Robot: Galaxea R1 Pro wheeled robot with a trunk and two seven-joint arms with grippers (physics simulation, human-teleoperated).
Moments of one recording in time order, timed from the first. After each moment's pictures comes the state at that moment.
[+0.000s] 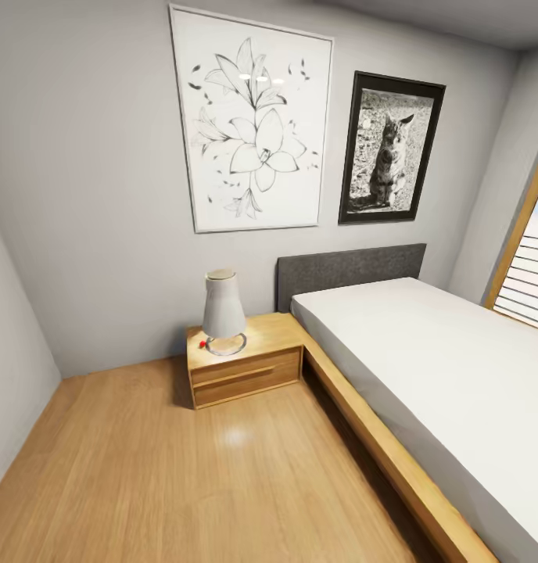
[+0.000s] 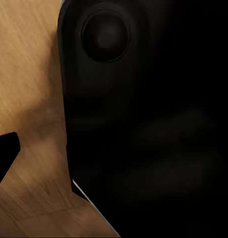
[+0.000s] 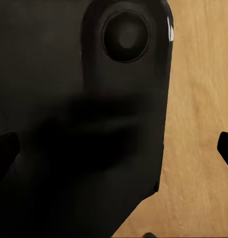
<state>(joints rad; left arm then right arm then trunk) 0.00 0.00 0.00 0.00 0.00 0.00 0.00 0.00 0.00 0.00 0.00 0.00 0.00 0.00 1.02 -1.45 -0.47</state>
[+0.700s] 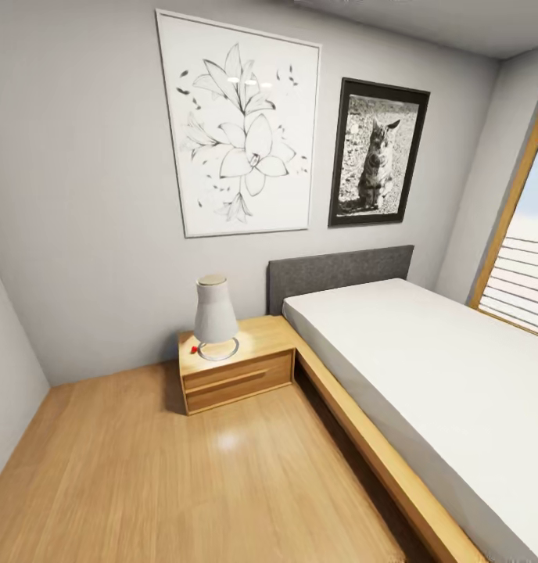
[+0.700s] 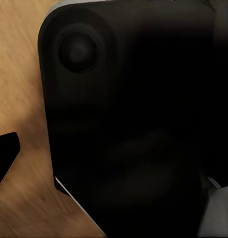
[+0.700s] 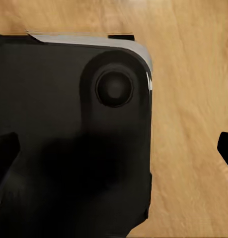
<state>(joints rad) 0.00 -0.04 0.00 -0.02 0.00 0.00 0.00 0.00 -0.01 0.00 -0.01 0.00 -0.13 0.00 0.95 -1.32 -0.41</state>
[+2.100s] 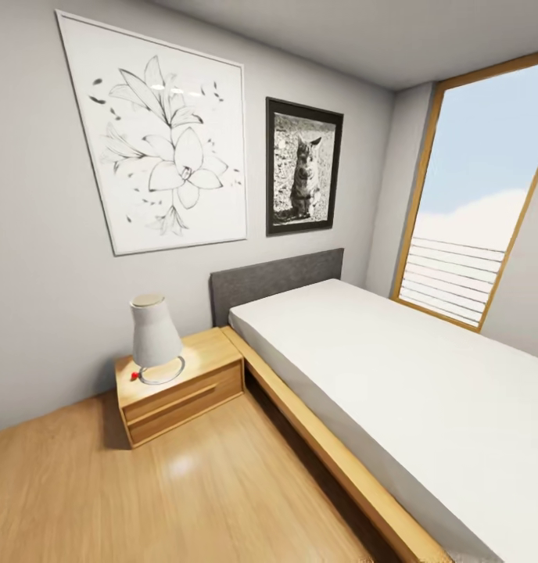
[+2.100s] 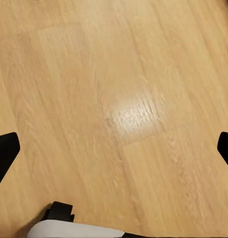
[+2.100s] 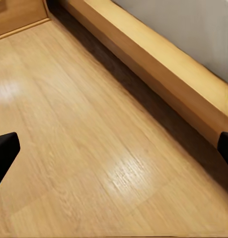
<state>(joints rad) -0.05 -0.02 0.02 -0.44 0.27 -0.16 0.00 -0.01 0.03 0.00 -0.27 -0.01 -0.75 0.00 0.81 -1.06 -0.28</state>
